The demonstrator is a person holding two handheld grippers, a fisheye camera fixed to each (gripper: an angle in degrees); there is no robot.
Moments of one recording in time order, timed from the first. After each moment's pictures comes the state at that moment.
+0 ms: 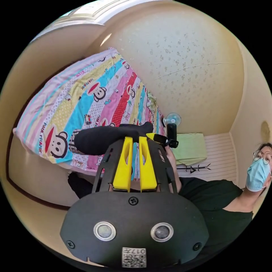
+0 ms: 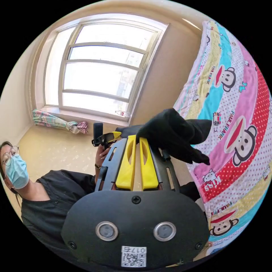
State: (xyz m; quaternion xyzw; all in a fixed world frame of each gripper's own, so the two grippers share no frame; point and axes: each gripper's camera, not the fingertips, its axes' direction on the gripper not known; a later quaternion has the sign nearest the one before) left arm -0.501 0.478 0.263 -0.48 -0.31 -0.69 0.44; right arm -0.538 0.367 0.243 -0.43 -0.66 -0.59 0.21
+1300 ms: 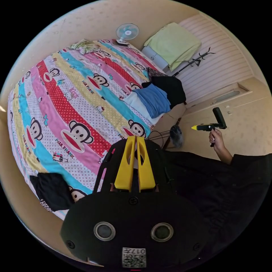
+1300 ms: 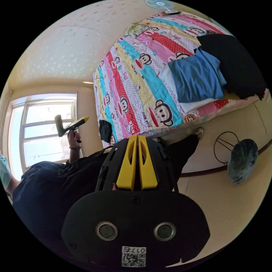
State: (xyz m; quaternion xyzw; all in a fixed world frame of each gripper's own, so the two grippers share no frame) left arm -0.288 0.829 0.337 -0.75 0.15 -0.45 0.46; right arm 0.024 0.261 0.452 -0.40 -0.54 -0.29 0.68
